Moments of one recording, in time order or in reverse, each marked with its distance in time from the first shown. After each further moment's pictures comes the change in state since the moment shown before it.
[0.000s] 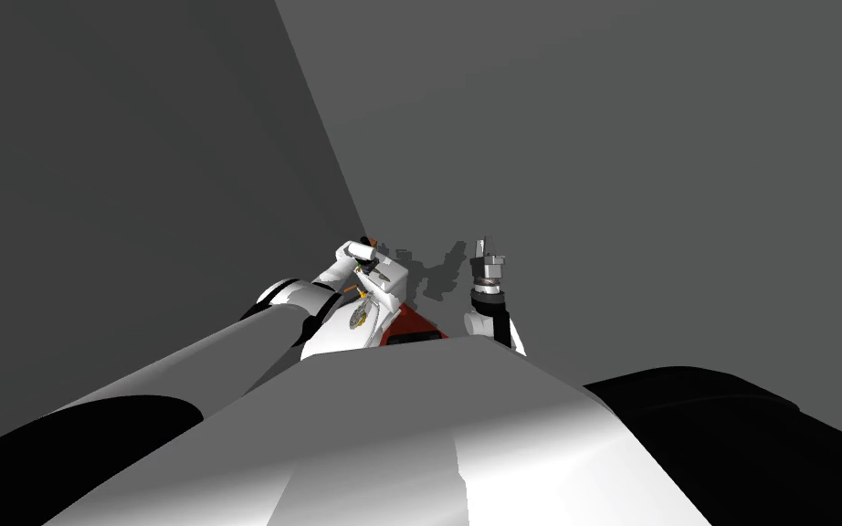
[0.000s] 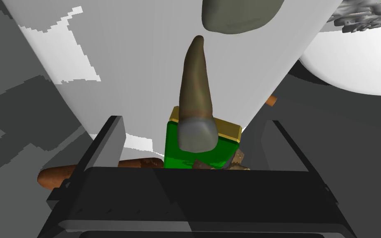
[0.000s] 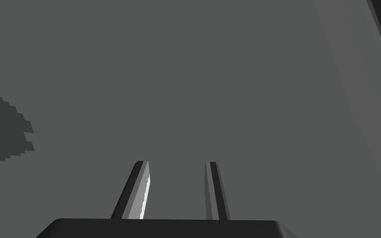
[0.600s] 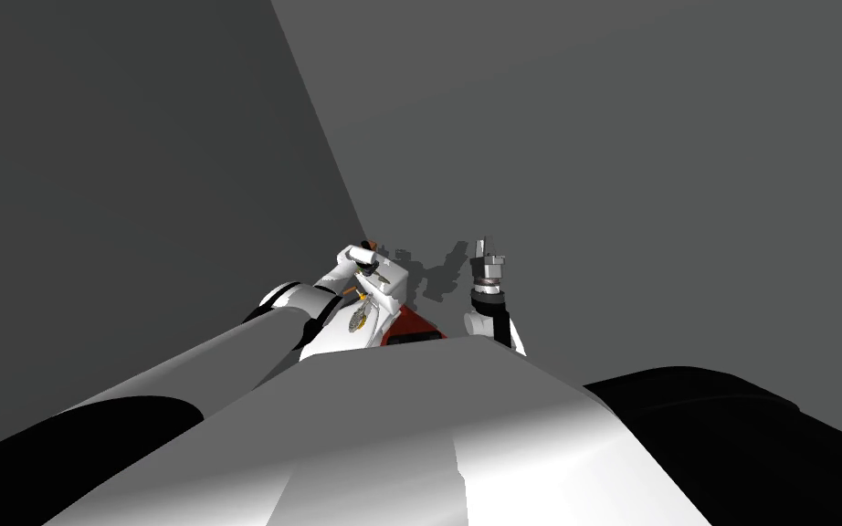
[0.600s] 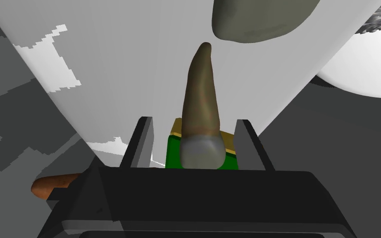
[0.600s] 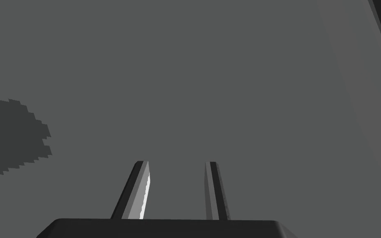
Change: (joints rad) left arm 0.031 -0.013 0.003 0.021 -0.018 -0.046 0.005; right arm 0.000 0.000 0.000 0.000 0.000 0.000 0.000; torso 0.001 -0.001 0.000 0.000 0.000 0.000
